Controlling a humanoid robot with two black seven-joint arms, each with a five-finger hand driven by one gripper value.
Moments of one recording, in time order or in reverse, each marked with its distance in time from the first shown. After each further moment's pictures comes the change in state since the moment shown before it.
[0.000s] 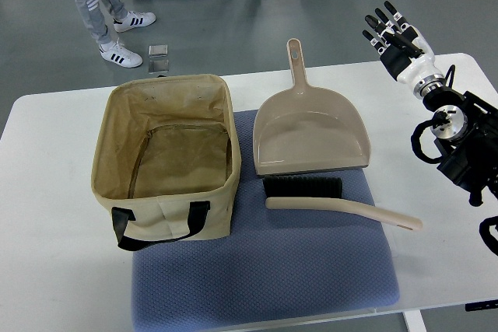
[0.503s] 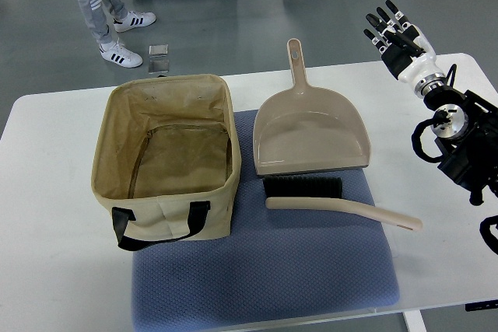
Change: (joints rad) left arm -0.003 0.000 -0.001 0.011 -0.001 0.006 0.000; right arm 0.003 -0.003 0.000 0.000 0.003 -0.007 0.001
